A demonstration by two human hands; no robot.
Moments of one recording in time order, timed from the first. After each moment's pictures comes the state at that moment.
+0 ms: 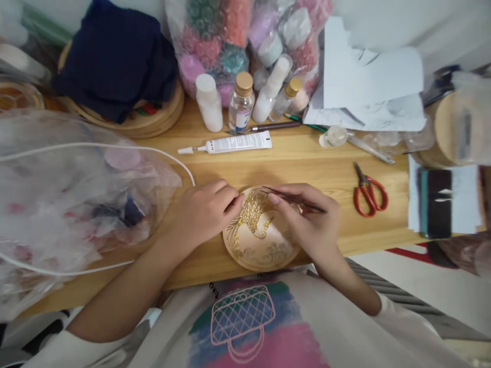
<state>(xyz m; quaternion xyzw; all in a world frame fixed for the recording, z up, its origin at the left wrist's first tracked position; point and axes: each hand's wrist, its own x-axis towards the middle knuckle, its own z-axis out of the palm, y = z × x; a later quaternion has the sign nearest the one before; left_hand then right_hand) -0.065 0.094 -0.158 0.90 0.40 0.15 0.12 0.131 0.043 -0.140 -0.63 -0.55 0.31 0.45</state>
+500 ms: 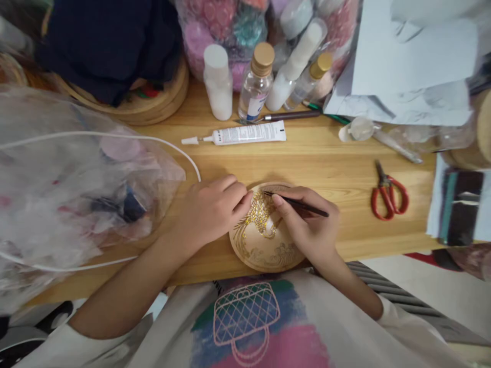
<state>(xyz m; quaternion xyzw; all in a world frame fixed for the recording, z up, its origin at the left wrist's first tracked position) -0.063 0.093 -0.157 0.89 0.41 0.15 0.11 0.121 0.038 -0.157 -0.63 -0.54 0.34 0.44</state>
